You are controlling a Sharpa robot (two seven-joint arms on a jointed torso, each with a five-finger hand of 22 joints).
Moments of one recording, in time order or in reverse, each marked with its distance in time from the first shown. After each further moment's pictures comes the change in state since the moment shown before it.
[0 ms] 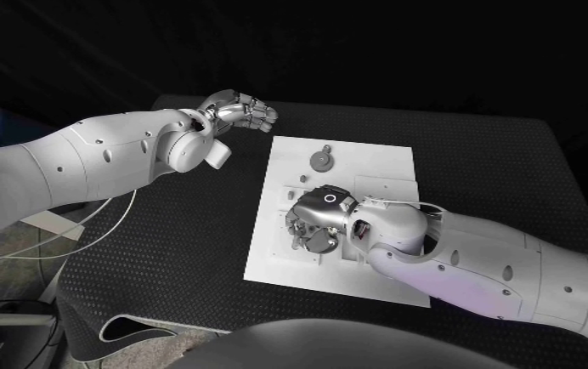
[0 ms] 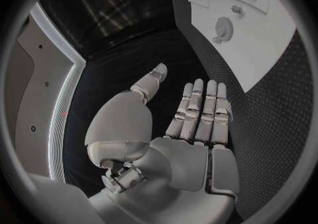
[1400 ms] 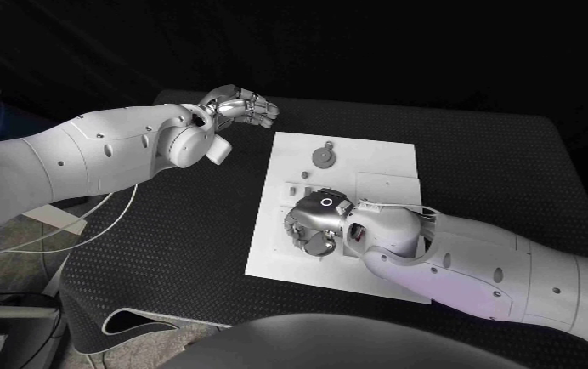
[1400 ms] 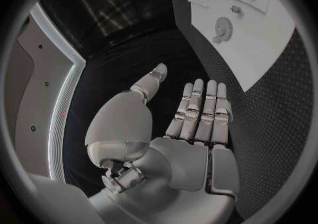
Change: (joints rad) left arm 0.000 -0.005 0.000 0.002 0.000 0.002 -0.001; left_hand 0.000 0.000 0.000 0.000 0.000 0.000 0.000 0.000 0.000 0.000 0.000 0.000 -0.003 0.000 0.000 0.000 0.000 0.000 0.000 0.000 0.000 -0.002; right arm -0.017 0.027 -0.017 -0.026 -0.021 0.015 -0.010; right_hand 0.003 -0.020 -0.019 0.008 -0.001 -0.057 0.027 -0.034 0.009 -0.057 0.015 -0.058 -0.006 -0.020 0.015 0.000 0.000 0.000 -0.009 0.000 0.000 0.000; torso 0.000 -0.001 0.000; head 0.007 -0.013
